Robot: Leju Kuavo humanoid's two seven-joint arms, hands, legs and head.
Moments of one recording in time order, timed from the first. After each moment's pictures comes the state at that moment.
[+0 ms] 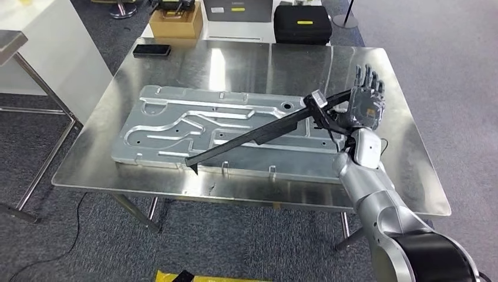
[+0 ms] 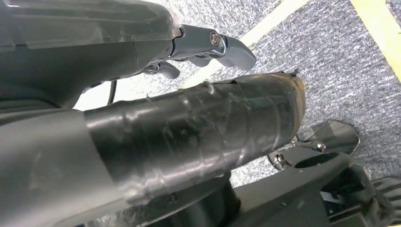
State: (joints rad) left arm -0.18 -0.19 0.90 -0.21 -1.27 0.06 0.18; right arm -0.96 0.07 0.06 -0.49 1.14 -0.69 0.04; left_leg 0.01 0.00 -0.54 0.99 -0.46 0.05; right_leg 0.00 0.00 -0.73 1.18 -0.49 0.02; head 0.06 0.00
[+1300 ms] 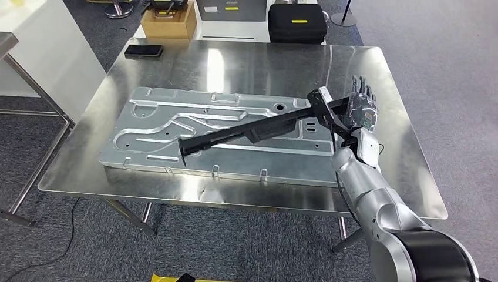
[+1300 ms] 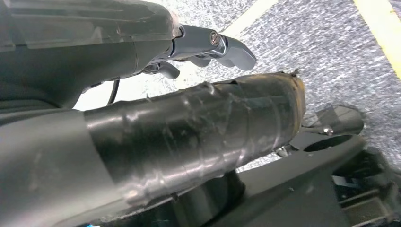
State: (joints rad) left arm -0.18 -0.19 0.91 -0.21 -1.25 0.04 0.18; right arm -1.00 0.09 -0.01 -0.45 0.93 -0.51 0.01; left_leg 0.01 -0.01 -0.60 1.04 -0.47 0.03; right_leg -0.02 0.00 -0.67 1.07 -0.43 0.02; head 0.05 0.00
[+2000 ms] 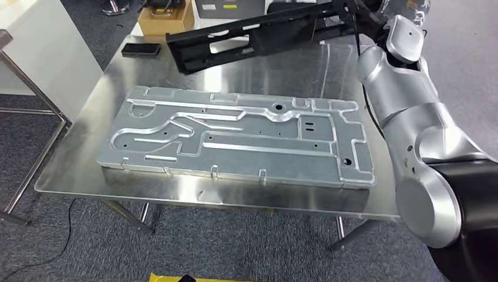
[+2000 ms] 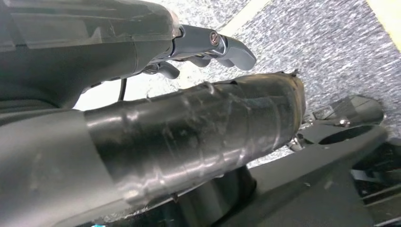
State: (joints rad) left arm -0.17 -0.19 0.91 -0.21 -1.27 0.01 0.19; right arm -1.48 0.10 0.07 -0.41 1.19 -0.20 0.40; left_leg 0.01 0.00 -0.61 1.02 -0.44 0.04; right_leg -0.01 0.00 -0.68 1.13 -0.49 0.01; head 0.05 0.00
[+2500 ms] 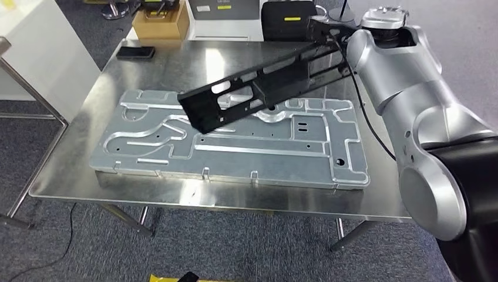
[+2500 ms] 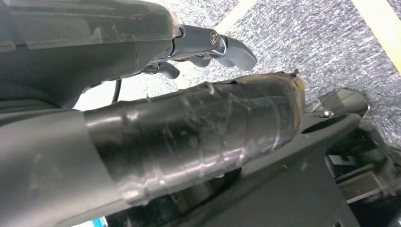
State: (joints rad) left arm -0.19 -0.19 0.91 -0.21 -1.27 -0.01 0.19; right arm -1.59 0.16 0.19 -0.31 1.30 0.44 0.54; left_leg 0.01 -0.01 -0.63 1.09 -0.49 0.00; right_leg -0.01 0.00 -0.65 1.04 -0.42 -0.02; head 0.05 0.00
